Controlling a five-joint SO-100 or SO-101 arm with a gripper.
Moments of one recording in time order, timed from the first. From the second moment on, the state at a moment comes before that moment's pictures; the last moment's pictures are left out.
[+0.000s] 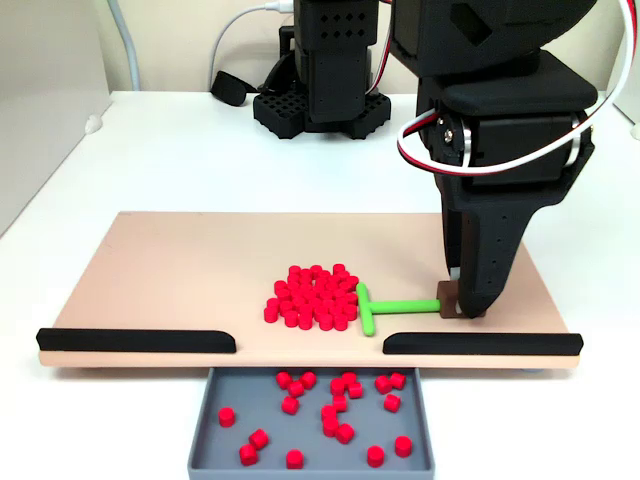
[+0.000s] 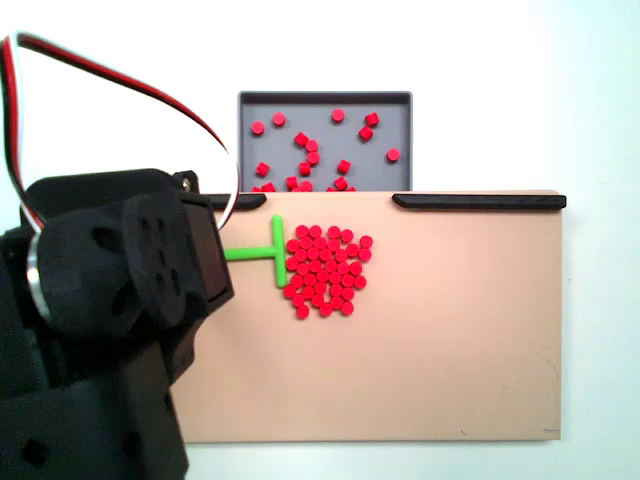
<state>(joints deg) -12.3 49.1 45.9 91.9 10.9</state>
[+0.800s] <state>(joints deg) -10.6 48.8 45.9 91.9 -0.2</state>
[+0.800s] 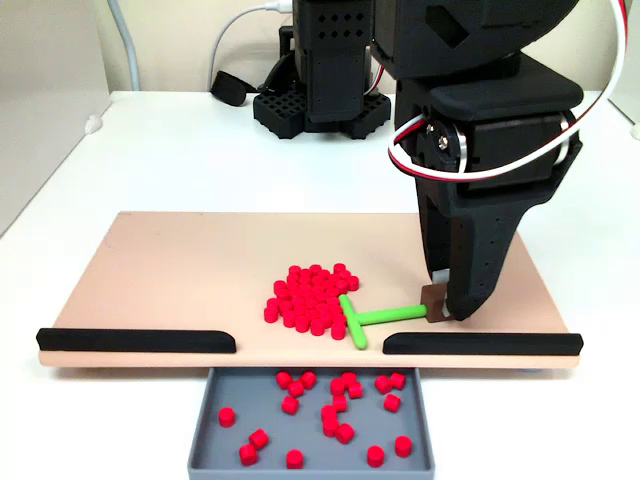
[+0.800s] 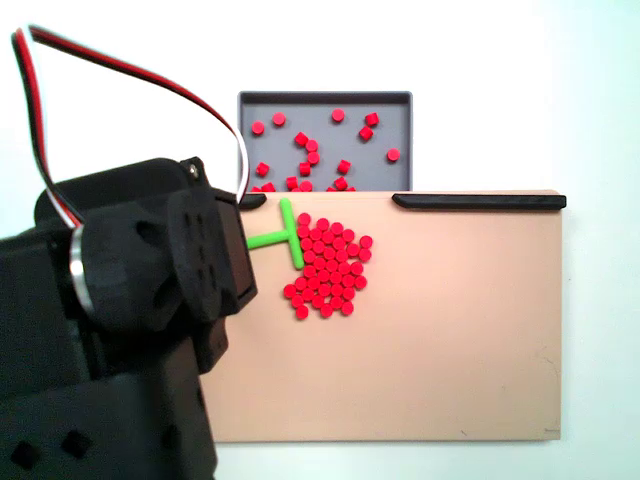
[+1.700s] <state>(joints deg) -8.9 48.8 45.9 91.8 -16.1</state>
